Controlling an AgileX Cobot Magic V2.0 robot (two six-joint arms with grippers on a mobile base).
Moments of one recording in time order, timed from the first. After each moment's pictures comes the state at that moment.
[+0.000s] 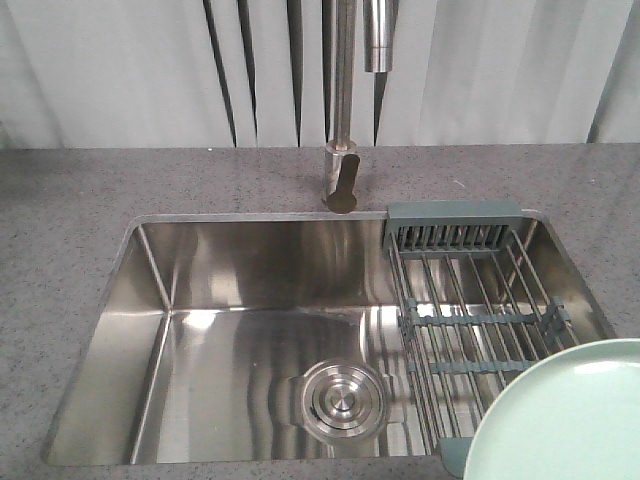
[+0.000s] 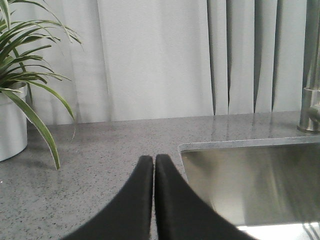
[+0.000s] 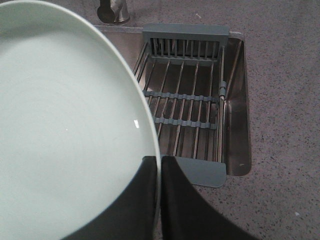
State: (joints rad) left arm 0.02 -0.01 0.03 0.16 0.01 -0.18; right arm 0.23 0.12 -0.68 0.01 1.12 0.09
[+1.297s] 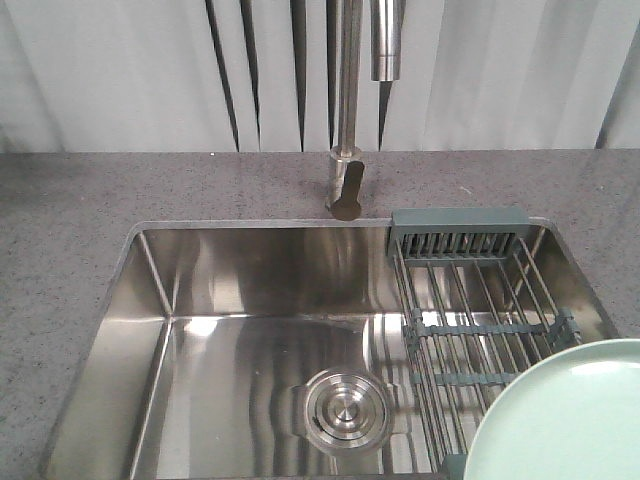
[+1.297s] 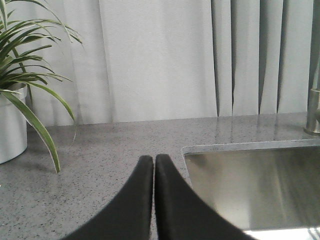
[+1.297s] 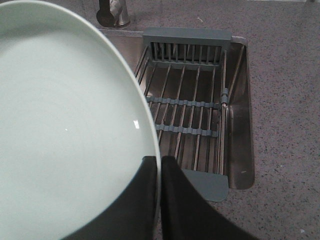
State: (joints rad) left arm 0.02 -0.01 0.03 0.16 0.01 -0.18; right arm 0.23 0.12 -0.68 0.01 1.12 0.09
